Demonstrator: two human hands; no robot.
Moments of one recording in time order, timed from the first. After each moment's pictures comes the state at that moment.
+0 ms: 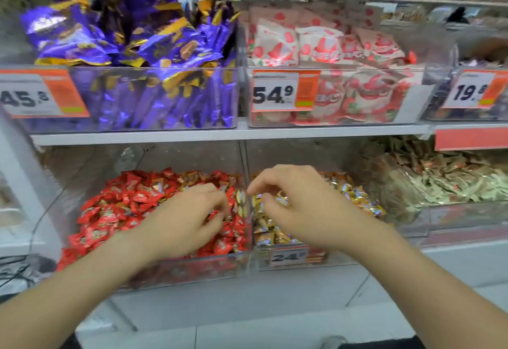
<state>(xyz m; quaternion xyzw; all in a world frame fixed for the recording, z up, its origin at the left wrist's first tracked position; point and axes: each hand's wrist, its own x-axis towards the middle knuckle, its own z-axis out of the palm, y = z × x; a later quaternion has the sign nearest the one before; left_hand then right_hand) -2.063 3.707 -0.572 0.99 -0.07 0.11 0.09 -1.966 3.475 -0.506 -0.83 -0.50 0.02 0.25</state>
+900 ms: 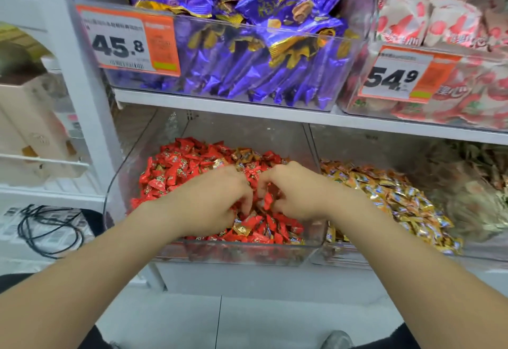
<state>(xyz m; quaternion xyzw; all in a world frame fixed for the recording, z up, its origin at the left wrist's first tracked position) -2.095 3.776 -0.583 1.00 -0.05 0.03 0.06 -1.950 3.614 -0.564 -0.83 -0.54 0.11 0.05</state>
